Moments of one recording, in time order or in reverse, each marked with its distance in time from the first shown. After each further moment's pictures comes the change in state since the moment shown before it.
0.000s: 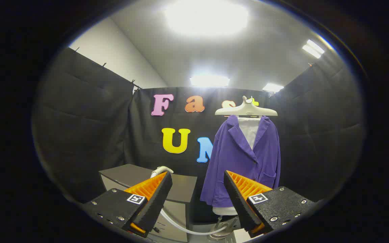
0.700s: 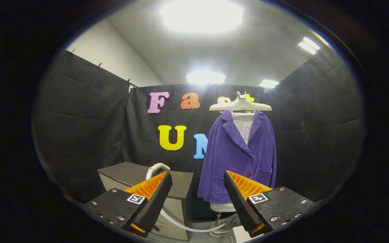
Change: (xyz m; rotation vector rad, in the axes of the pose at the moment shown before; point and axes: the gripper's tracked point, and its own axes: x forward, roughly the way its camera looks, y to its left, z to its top) arm -0.007 -0.020 -0.010 0.018 0.023 -0.024
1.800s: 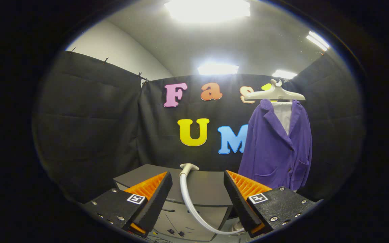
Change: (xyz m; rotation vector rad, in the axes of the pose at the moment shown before) arm 0.097 0.168 -0.006 0.047 0.079 0.124
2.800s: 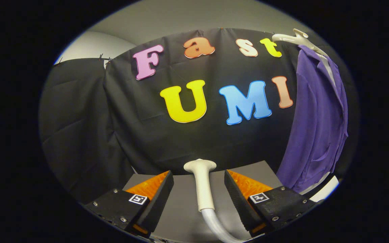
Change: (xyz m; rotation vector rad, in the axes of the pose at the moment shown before) arm 0.291 0.032 -0.067 0.247 0.355 -0.127
